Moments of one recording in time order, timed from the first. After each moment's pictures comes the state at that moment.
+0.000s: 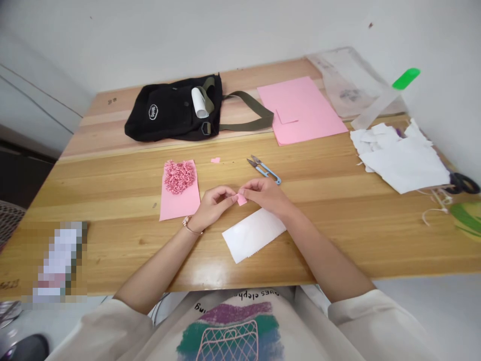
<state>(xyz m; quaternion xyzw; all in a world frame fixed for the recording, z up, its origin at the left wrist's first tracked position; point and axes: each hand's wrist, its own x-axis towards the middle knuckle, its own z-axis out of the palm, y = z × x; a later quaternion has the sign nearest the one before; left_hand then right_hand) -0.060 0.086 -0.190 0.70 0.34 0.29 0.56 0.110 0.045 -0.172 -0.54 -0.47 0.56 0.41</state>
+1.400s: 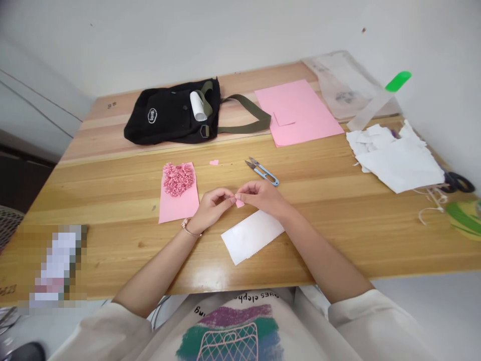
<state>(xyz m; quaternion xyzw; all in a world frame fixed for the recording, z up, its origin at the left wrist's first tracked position) -0.059 0.086 -0.189 0.70 0.34 0.30 0.55 0.110 0.043 -0.169 -0.55 -0.46 0.58 0.39</state>
